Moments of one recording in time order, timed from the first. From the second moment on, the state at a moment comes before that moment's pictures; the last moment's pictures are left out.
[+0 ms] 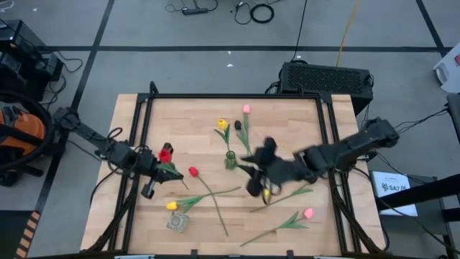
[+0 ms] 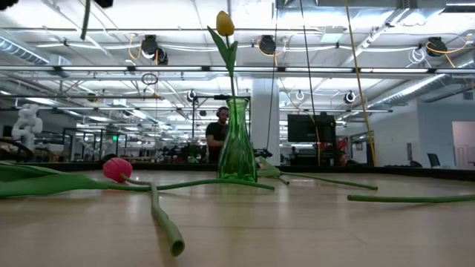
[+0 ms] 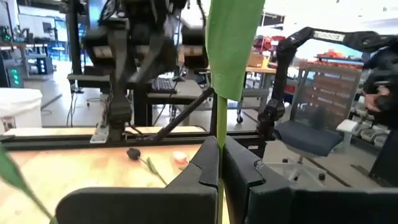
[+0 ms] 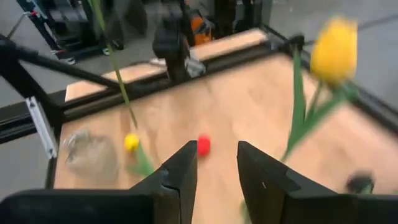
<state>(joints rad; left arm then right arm) -0.53 0.71 0.46 0.34 -0.22 -0.06 0.40 1.50 1.41 -0.49 0.62 0.57</state>
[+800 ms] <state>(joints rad) -0.91 0.97 0.65 0.34 -0.46 -0.14 0.72 1.39 0.88 0.05 0.67 1.01</state>
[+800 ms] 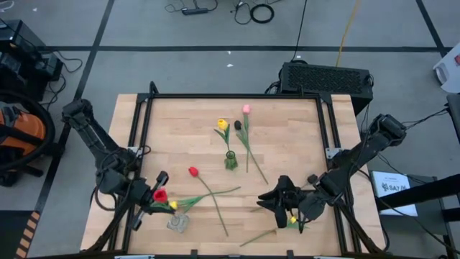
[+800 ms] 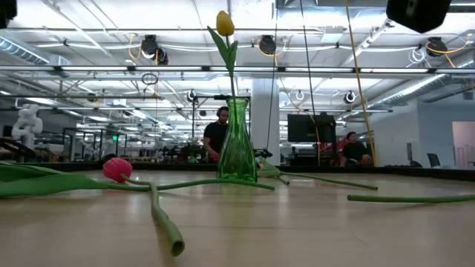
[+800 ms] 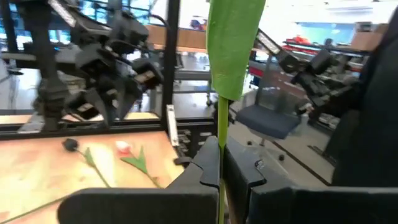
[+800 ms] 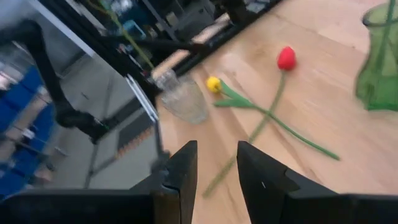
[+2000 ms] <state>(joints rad) -1.03 0.98 0.27 0.69 -0.52 -0.07 0.69 1.39 0.88 0.40 0.96 0.88</state>
